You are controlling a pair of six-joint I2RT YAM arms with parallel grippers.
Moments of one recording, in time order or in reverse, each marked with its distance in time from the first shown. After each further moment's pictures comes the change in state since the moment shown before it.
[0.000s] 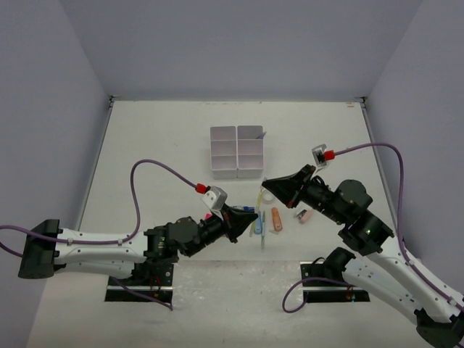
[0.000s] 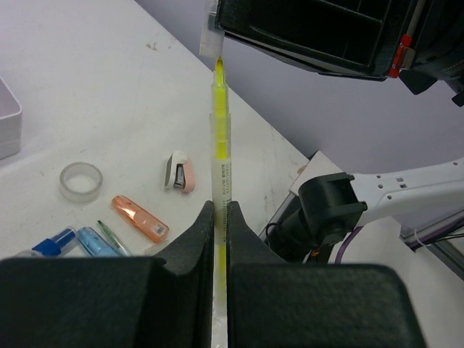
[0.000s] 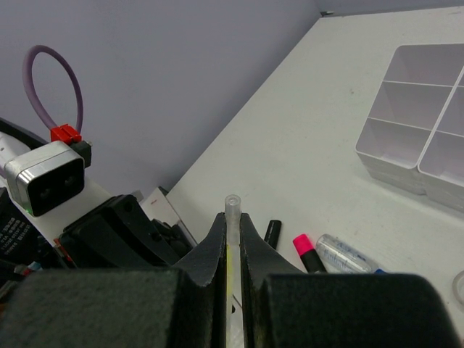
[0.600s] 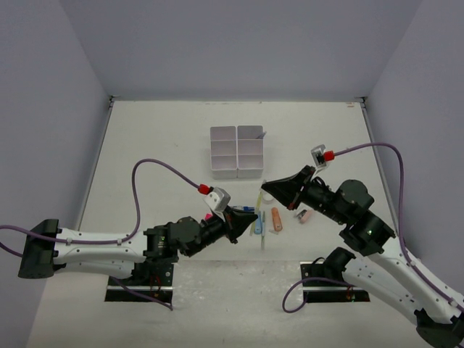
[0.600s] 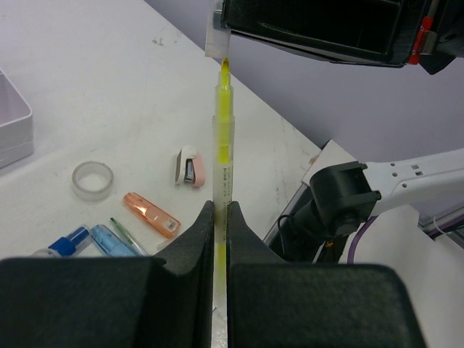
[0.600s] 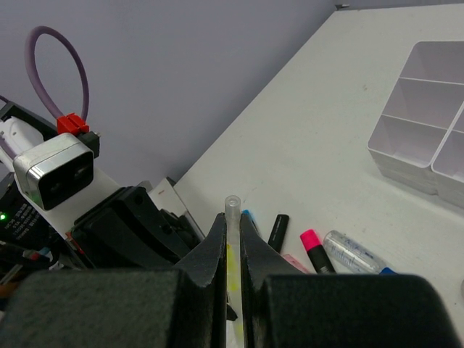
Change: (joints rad) left arm -0.001 0.000 0.021 -0.052 0.005 0.049; right arm -0.001 -0.005 0.010 -0.014 -0.048 -0.009
